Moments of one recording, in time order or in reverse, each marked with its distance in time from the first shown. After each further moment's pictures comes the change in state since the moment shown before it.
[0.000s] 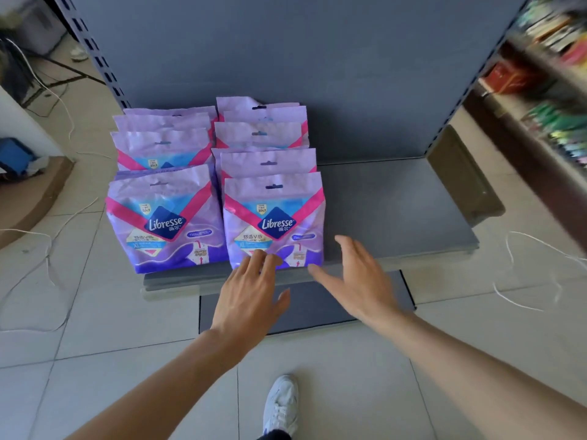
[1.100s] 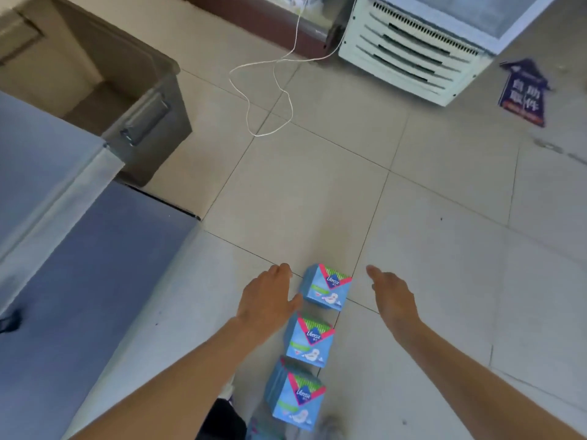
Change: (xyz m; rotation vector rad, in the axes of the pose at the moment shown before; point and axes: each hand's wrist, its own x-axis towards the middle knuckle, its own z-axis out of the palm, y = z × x) left_hand -0.088 0.370 0.203 -0.023 -0.970 0.683; right_hand -0.338 0.351 -0.001 0.802 0.381 1.517
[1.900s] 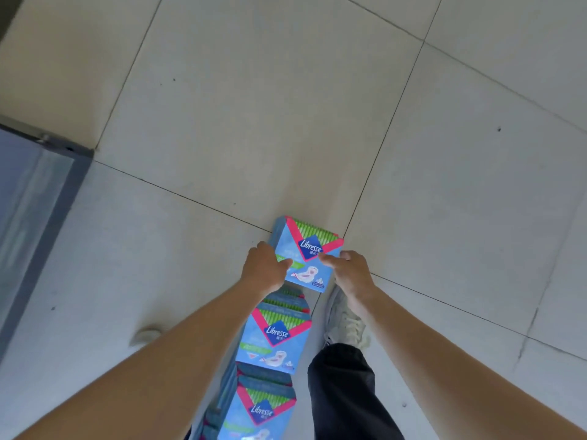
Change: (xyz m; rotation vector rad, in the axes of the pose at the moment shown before) left_hand 0.227 -0.014 0.248 -0.208 -0.339 -0.492; right_hand 0.277 0.155 0.133 0.310 -0.227 0.280
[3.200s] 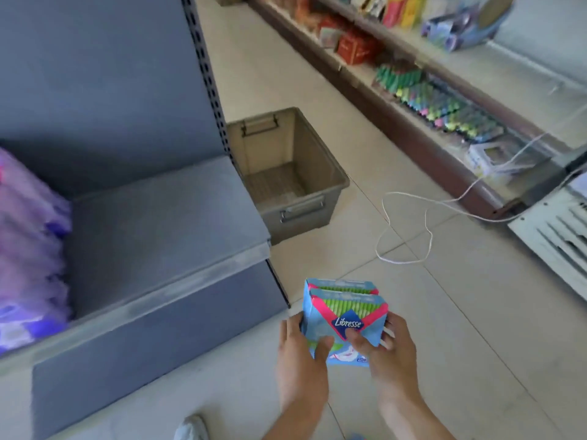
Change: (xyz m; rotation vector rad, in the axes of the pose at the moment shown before) left_hand -0.282 -0.052 -0.284 -1.105 0.988 0.072; right_hand -0.358 -0.286 0.125 0.015 -0.473 -0.857
